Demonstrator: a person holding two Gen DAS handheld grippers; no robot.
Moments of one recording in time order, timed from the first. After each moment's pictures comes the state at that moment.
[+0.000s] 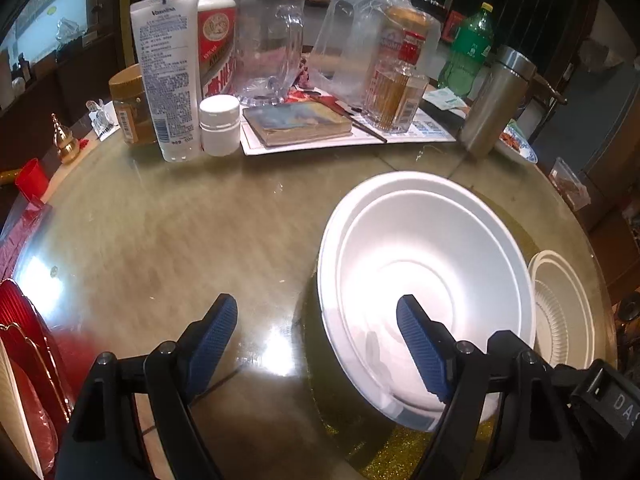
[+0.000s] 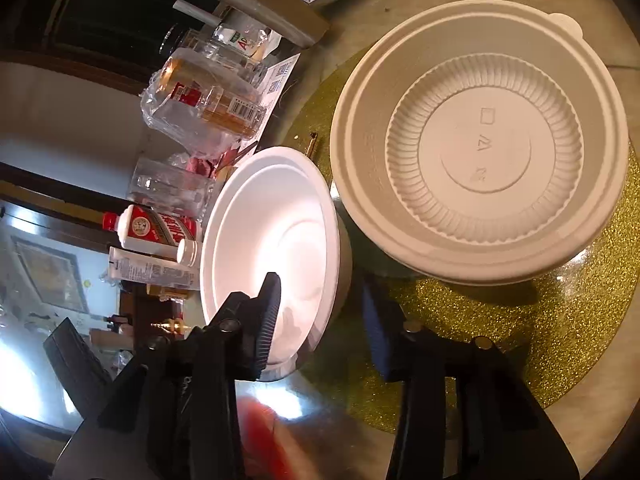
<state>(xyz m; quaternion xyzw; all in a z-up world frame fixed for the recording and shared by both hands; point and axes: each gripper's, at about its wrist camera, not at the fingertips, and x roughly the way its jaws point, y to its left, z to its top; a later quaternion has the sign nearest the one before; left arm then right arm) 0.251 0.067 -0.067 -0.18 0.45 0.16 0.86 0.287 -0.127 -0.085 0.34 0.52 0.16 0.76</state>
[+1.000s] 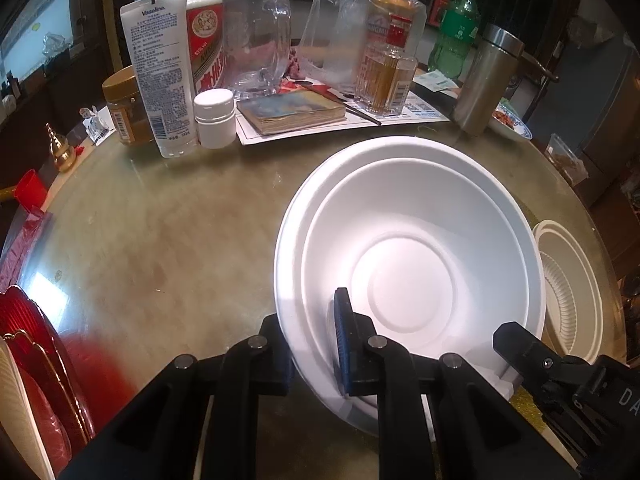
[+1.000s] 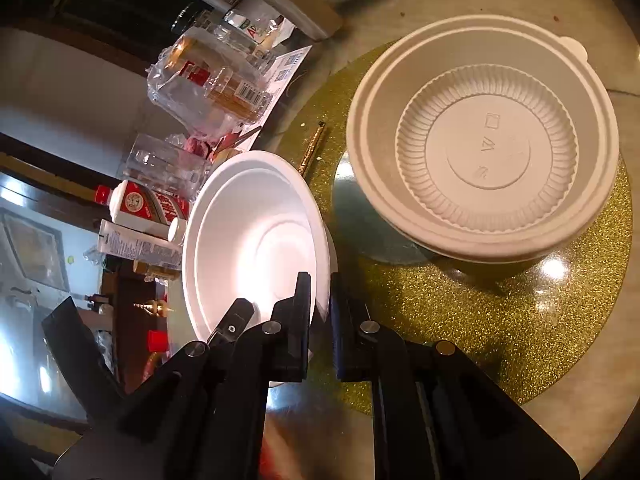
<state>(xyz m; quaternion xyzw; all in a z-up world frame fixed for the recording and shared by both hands) 0.241 0.064 -0.069 -0.16 0.46 0.15 0.86 0.279 -0.115 -0.073 0.30 0.53 0.17 0.78</state>
